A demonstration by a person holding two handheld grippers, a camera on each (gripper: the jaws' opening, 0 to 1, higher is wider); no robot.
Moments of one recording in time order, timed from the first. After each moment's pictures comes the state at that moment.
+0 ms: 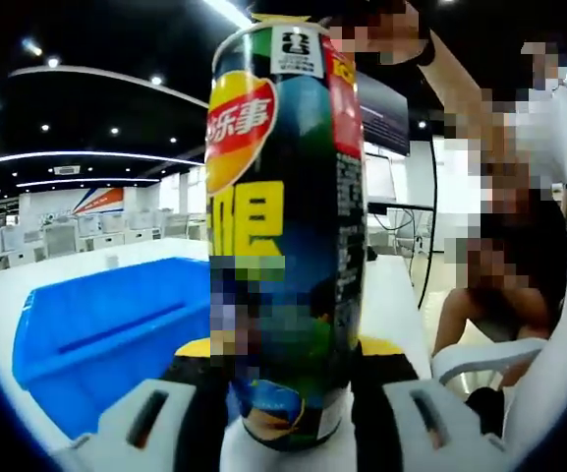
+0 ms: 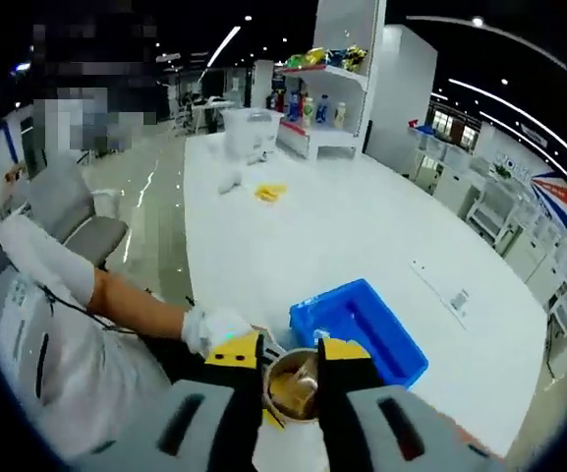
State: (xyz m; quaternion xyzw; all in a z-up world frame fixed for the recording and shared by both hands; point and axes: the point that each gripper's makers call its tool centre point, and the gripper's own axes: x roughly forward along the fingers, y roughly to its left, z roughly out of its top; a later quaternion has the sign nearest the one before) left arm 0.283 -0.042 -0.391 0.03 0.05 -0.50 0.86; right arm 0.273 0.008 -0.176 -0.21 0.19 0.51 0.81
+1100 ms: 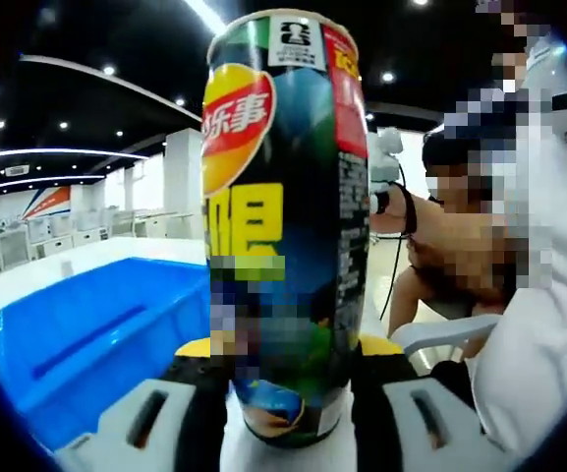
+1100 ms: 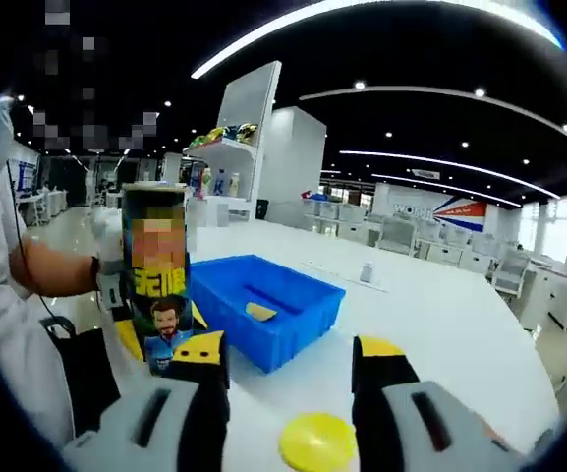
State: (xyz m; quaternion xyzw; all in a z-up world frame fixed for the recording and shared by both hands) left arm 0.256 -0.040 -0.393 0.05 0.07 -0.61 0.79; right arm 0.302 -0.142 -0.354 -0.10 0.07 0.33 0.94
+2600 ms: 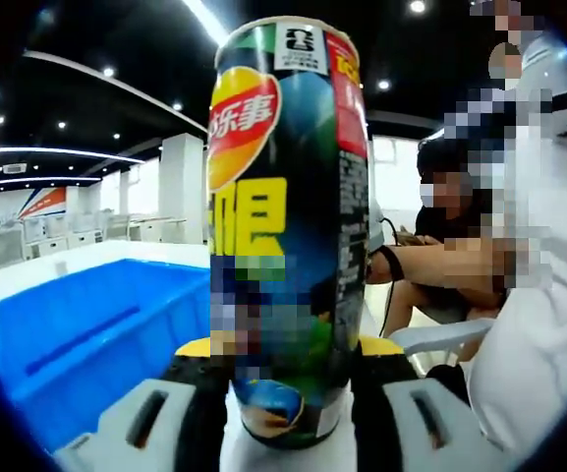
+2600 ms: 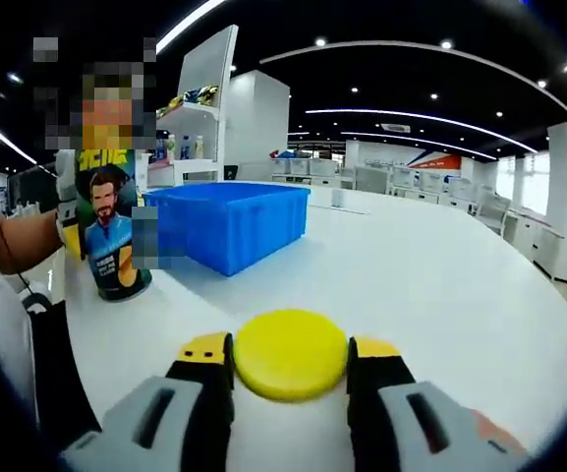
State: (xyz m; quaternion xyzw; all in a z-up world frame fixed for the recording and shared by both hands) left arm 0.254 -0.040 -0.393 0.03 0.05 -0.62 0.78; right arm 0.310 -0.181 -0.439 -0.07 0.15 0.28 0.95
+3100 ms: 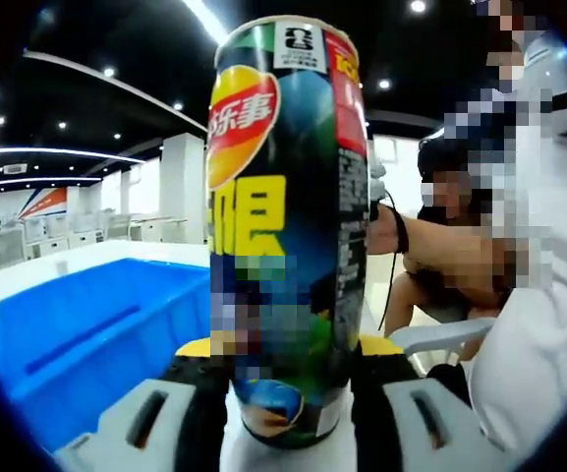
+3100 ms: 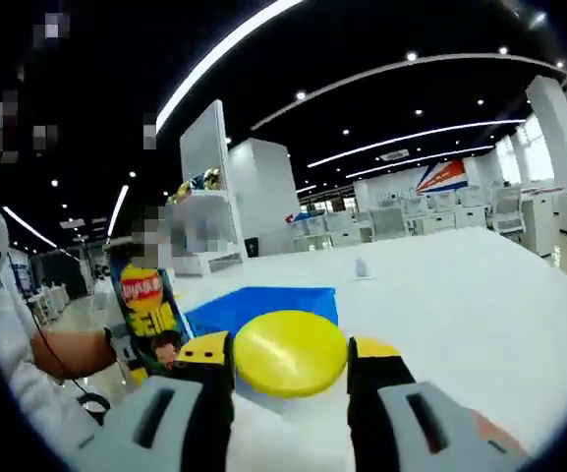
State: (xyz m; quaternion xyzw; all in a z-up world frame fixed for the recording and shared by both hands) left arm 0.255 -0.039 -0.394 0.04 0.06 -0.62 0.78; right arm 0.296 -0.152 -0.294 0.10 0.03 0.36 0.93
